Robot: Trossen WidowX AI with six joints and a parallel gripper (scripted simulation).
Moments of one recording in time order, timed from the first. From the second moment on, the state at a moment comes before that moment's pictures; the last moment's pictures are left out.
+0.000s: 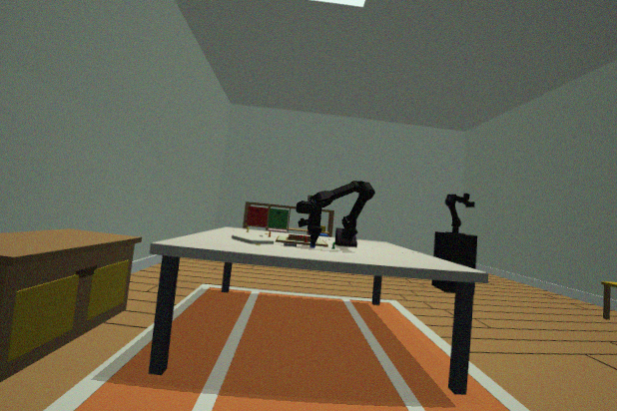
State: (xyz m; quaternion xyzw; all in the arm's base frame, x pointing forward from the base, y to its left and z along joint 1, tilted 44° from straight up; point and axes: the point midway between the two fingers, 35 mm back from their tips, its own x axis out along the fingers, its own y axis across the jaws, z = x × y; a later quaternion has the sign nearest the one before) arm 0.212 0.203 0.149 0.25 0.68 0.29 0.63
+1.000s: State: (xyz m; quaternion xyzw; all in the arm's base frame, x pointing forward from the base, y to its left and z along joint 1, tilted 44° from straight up) arm 0.223 0.145 0.209 0.25 0.69 0.26 0.62
